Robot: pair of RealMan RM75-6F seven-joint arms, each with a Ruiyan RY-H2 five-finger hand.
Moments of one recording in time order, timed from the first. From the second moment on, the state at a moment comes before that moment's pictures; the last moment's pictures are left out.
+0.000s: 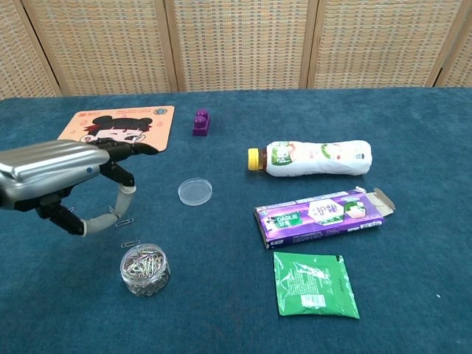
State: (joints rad) left arm -0.60 -1.41 0.02 -1.67 1.42 1.04 0.34; right arm 0.03 -0.99 0.11 -1.61 -1.48 1.54 0.21
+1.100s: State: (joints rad) left arm -0.60 -1.50 0.06 -1.61 1.51 1.00 0.27; right arm 0.03 -0.99 0.11 -1.61 -1.48 1.54 0.22
